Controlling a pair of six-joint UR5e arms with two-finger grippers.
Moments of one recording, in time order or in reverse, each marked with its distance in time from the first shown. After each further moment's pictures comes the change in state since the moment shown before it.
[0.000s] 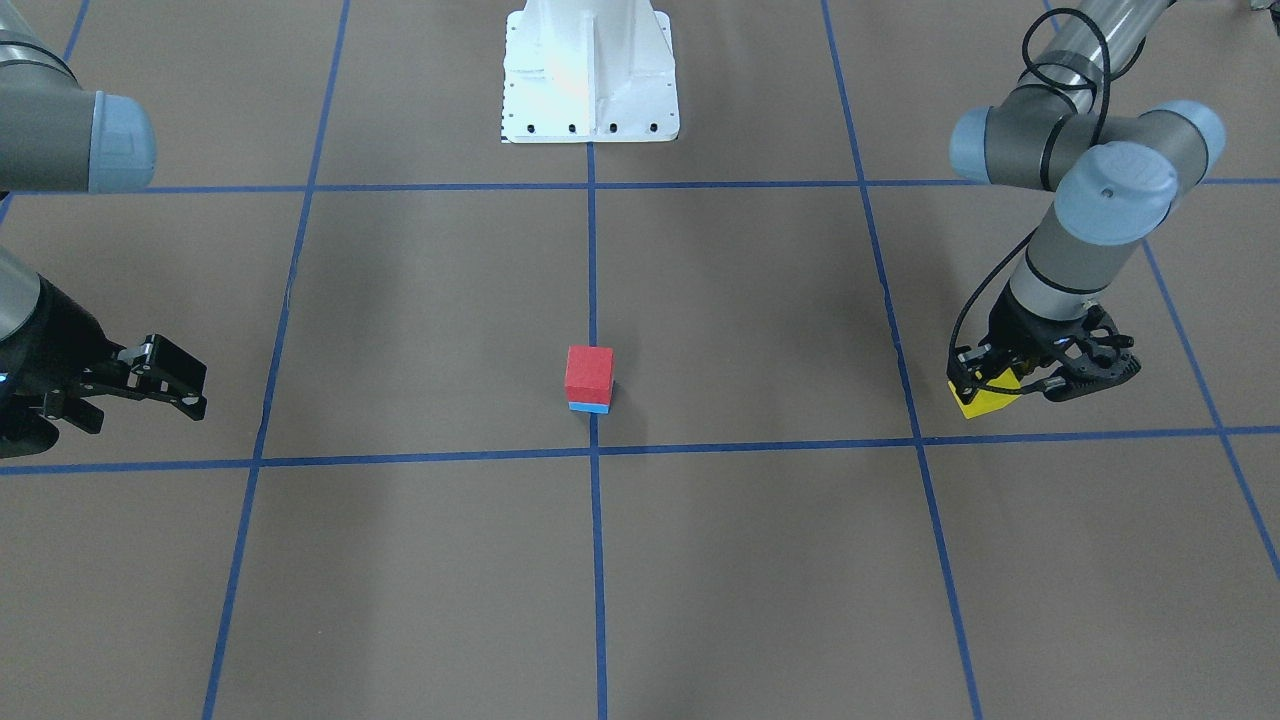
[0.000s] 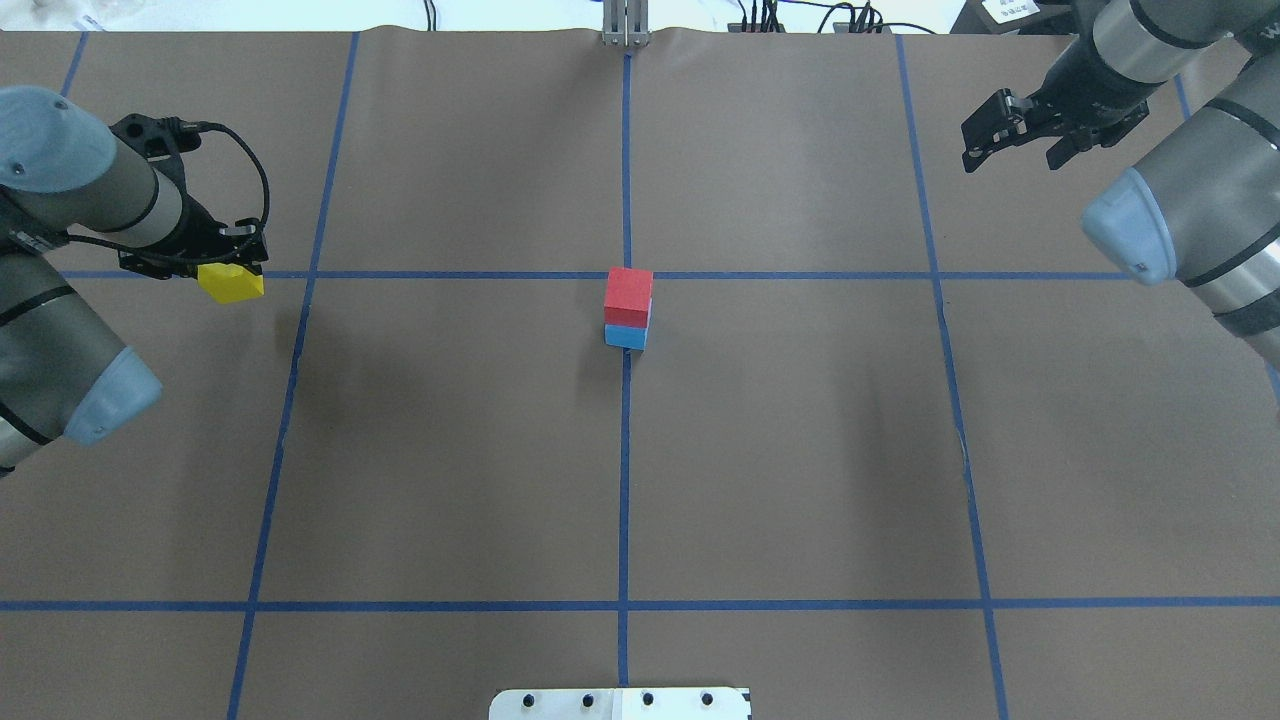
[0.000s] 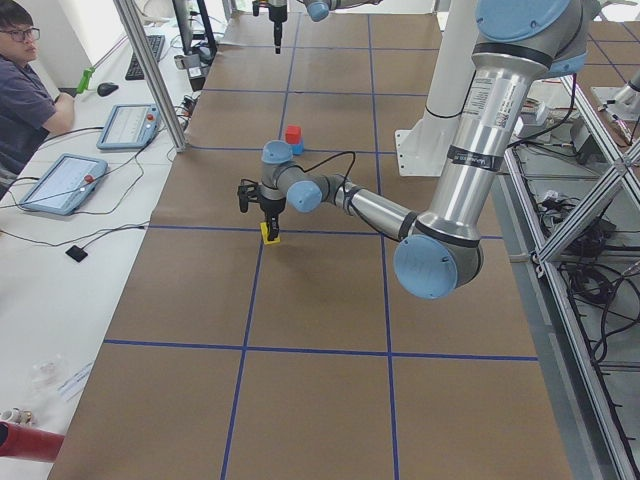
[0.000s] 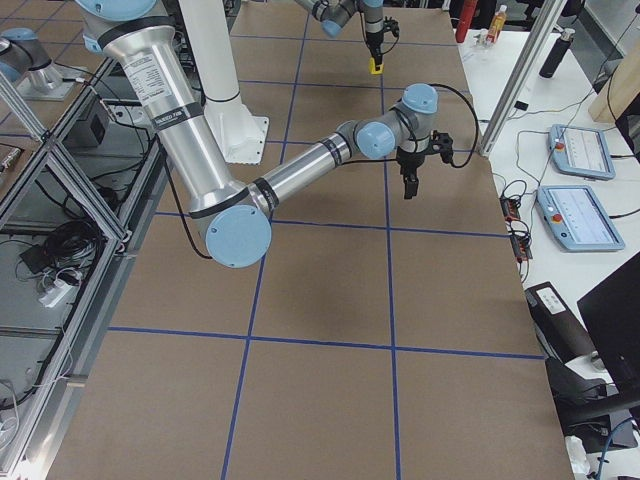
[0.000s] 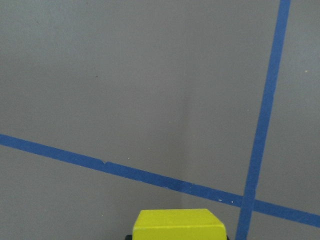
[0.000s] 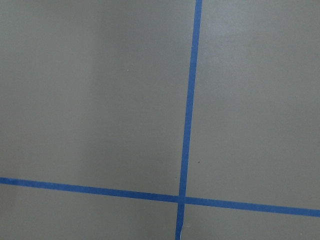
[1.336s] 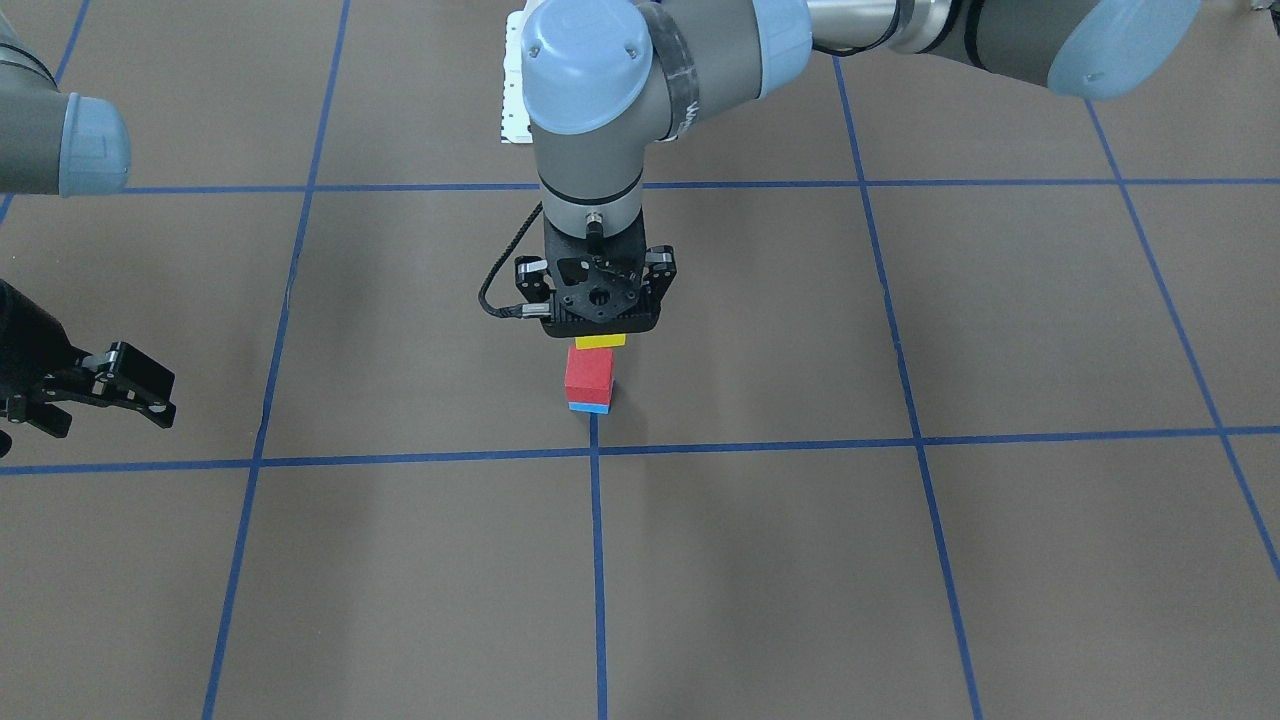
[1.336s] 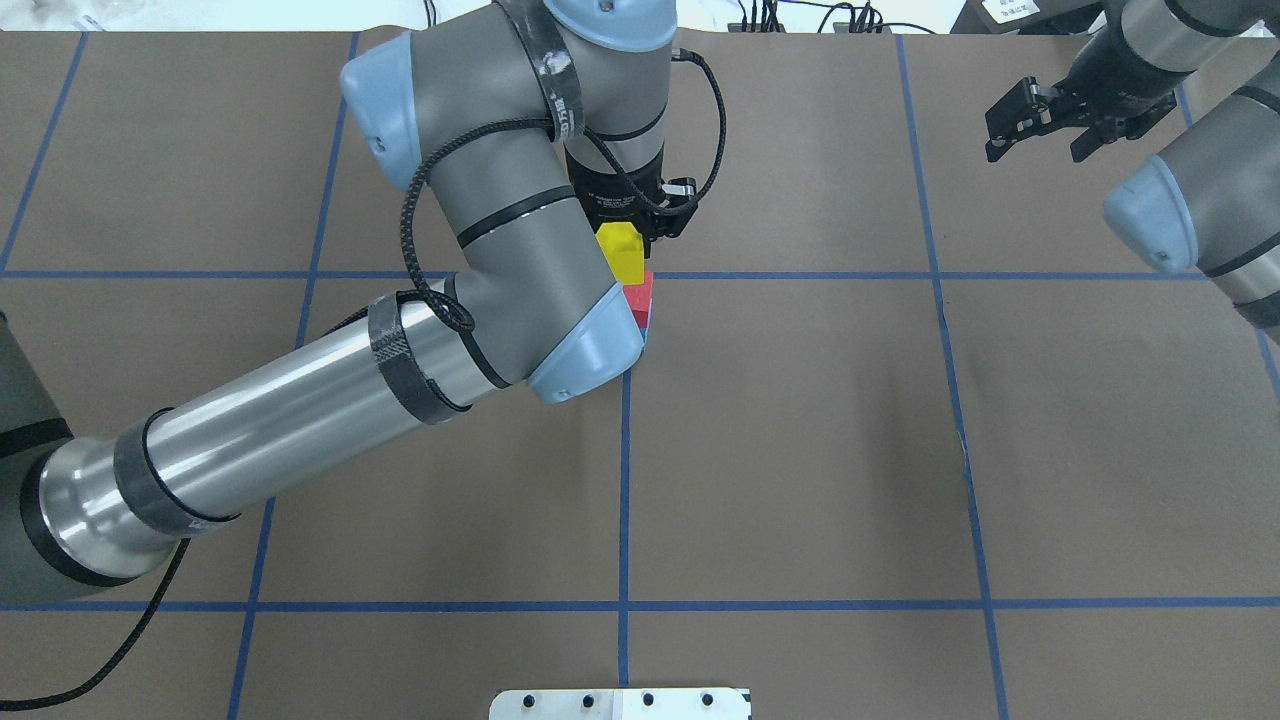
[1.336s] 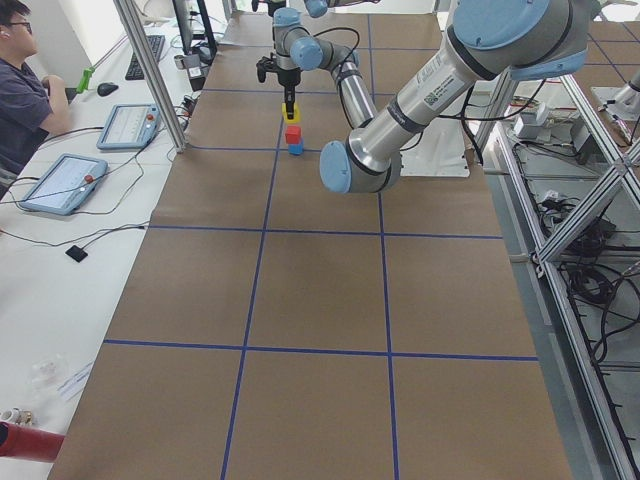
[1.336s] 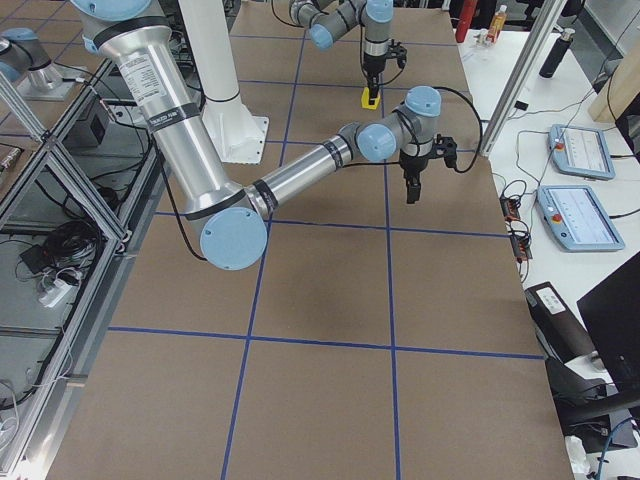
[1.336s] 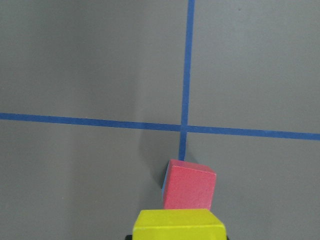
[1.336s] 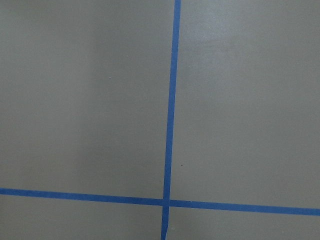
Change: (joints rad) left arm 0.270 -0.789 0.368 0.300 0.016 -0.111; right arm 0.027 -0.009 -0.005 -0.012 -0.001 0.000
